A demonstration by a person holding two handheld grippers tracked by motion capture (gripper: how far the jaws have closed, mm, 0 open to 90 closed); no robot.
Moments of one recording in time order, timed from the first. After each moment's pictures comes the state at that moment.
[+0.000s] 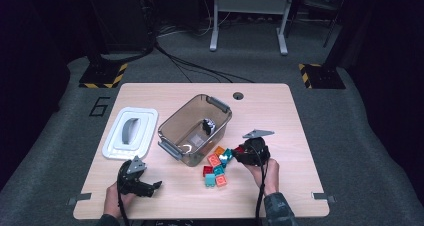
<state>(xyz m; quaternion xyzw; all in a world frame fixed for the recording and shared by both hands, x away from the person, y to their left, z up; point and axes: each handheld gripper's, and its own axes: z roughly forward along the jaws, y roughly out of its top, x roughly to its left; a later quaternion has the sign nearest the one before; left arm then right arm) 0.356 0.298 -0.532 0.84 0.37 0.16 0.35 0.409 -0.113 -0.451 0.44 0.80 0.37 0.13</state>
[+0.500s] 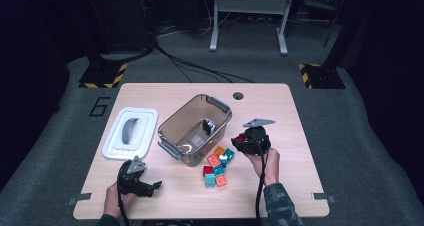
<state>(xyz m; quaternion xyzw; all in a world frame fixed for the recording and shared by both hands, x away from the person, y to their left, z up) 0.356 0.298 -0.532 0.84 0.37 0.16 0.35 0.427 -0.111 -0.424 0.44 0.80 0.38 0.15</state>
